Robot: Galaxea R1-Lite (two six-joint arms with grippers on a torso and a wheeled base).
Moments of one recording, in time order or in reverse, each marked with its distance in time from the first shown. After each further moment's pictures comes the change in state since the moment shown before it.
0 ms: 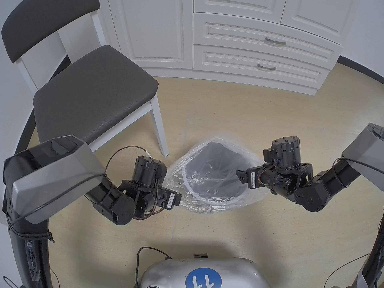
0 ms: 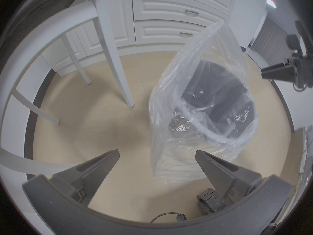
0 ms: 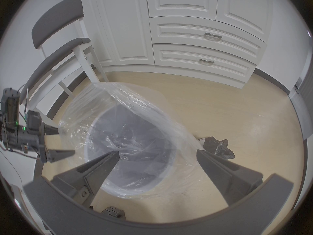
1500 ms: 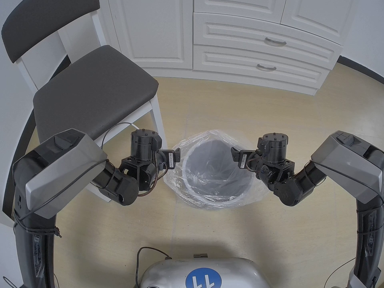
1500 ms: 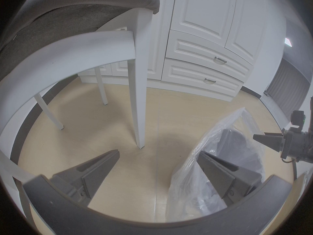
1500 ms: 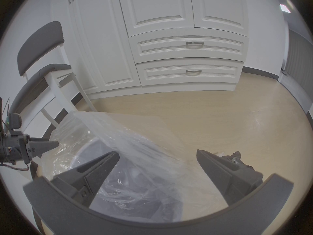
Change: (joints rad) left arm 0.058 0.076 -0.236 -0.192 0.078 -0.164; right arm -0.048 0.252 -0.237 -0.250 -0.050 0.100
